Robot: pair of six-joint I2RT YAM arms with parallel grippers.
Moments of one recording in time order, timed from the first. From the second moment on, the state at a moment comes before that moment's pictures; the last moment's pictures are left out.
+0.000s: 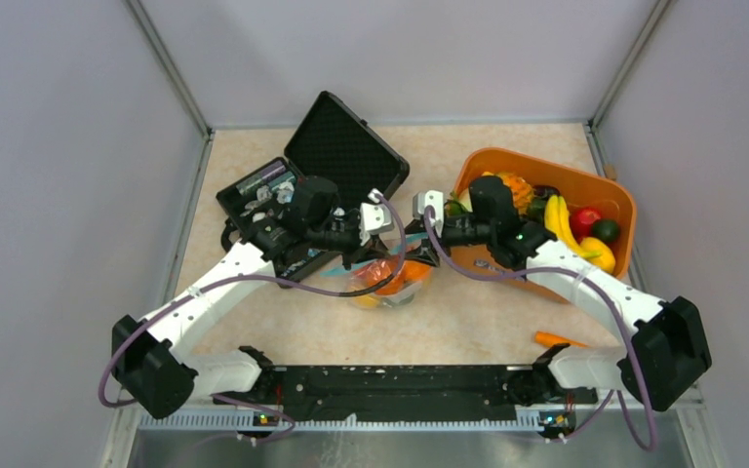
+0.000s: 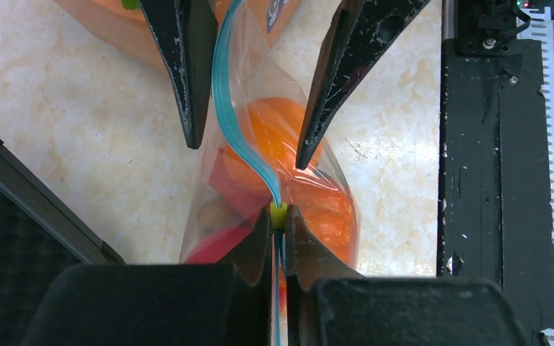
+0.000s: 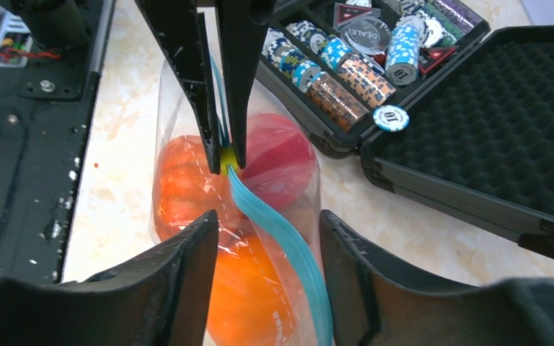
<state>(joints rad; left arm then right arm) -0.64 1.22 1.07 -0.47 0.70 0.47 0.62 1.25 0.92 -0.09 -0.81 -0.48</state>
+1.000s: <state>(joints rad) -0.64 1.19 1.07 -0.47 0.64 0.48 0.69 1.32 1.15 -0.44 -0.73 -0.67</state>
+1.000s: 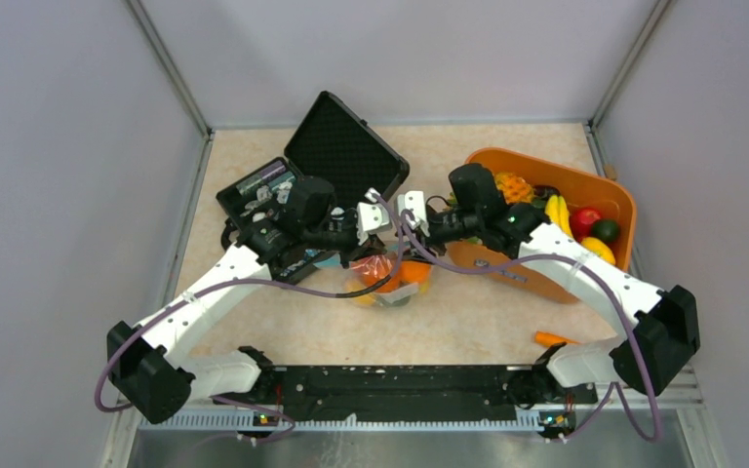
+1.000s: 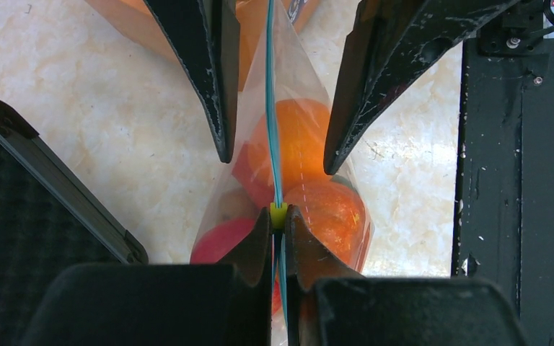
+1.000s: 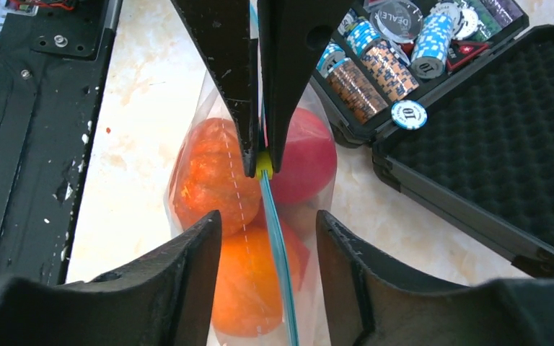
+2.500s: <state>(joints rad) -0.63 1.07 0.98 -0.45 0.54 0.47 0.68 1.32 1.09 -0.33 -0.76 -0.62</state>
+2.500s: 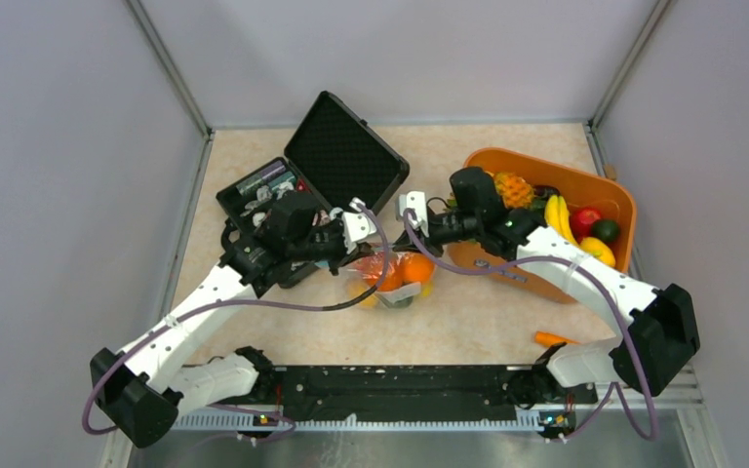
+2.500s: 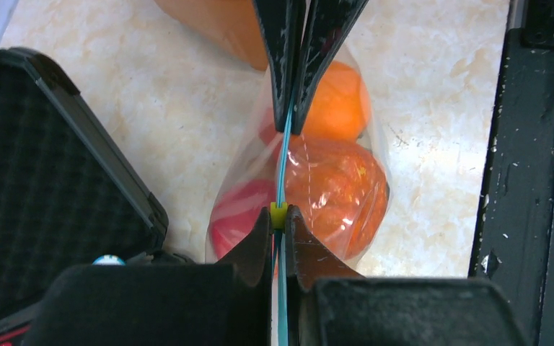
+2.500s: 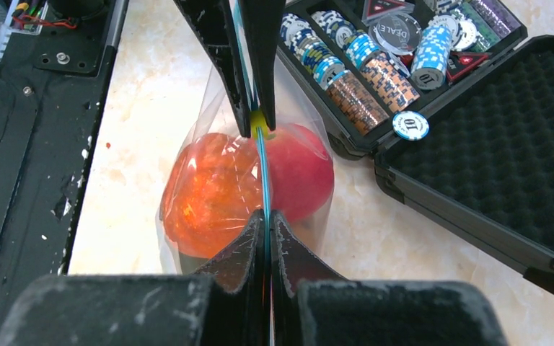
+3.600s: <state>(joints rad) -0.57 1.00 0.95 -0.52 0.52 0.46 0.64 1.26 1.00 -0.24 -0.79 -0.54</state>
